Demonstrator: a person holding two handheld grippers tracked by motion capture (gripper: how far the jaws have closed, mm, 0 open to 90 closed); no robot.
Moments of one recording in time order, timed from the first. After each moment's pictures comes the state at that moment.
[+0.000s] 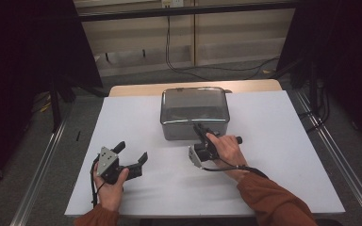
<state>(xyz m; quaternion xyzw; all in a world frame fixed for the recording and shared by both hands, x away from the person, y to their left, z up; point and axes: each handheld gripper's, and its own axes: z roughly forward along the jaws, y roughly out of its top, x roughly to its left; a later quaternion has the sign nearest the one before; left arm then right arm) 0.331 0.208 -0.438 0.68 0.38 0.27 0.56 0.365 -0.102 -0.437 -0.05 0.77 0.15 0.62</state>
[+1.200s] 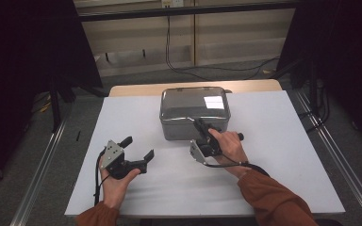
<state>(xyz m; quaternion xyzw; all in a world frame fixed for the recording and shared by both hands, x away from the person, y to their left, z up) 0.346 0.194 -0.430 0.70 0.34 0.24 0.58 0.369 -0.107 -0.420 -0.04 0.76 0.18 0.62</state>
